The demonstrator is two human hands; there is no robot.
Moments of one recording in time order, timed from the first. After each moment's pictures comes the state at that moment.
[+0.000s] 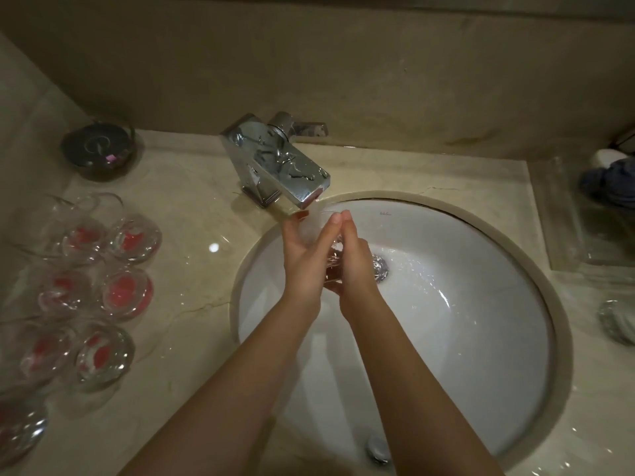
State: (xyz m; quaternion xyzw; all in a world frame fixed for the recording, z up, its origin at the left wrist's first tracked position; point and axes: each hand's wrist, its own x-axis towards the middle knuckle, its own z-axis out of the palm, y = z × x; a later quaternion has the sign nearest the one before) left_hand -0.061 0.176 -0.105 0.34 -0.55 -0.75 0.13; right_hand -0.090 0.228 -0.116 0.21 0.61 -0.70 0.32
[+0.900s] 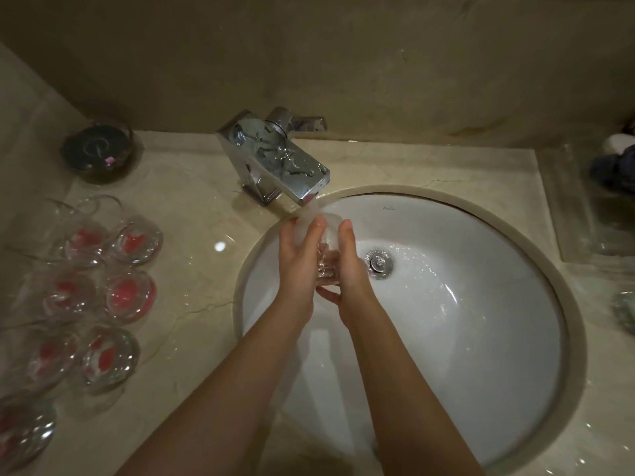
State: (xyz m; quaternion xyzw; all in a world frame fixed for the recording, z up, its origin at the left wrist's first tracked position) left_hand -0.056 0.167 -0.113 0.36 -0.54 -0.75 0.13; right_hand -0.077 0.230 -0.122 0.22 0.60 -0.67 0.37
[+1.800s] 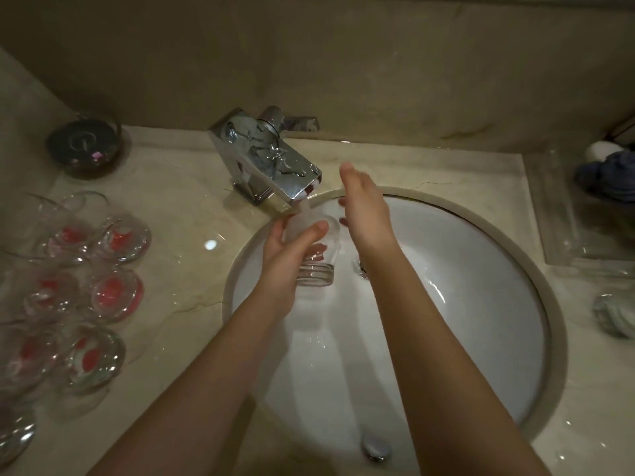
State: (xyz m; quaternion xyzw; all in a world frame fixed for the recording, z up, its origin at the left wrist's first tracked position) left_hand -0.057 0.152 -0.106 0.36 -0.51 -0.78 0.04; right_hand -0.131 0.232 -0.050 0.04 0.77 -0.60 0.22
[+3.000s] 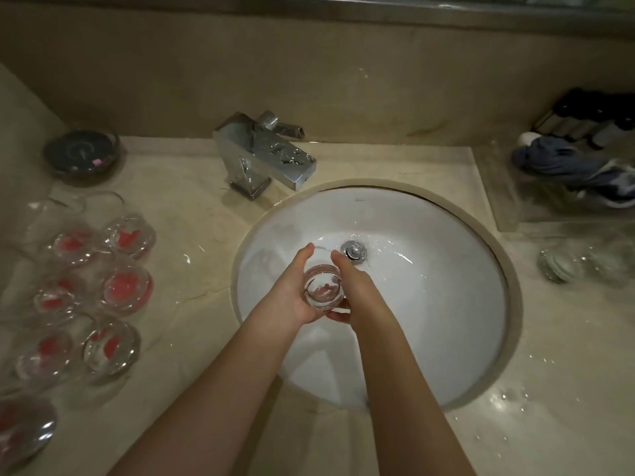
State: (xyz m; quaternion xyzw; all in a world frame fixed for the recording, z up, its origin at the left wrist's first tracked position) left_hand -0.011 0.174 -0.071 0.49 -0.30 -0.79 -0.20; right_hand -0.029 0.266 -0.074 0.27 0.67 -0.56 0.40
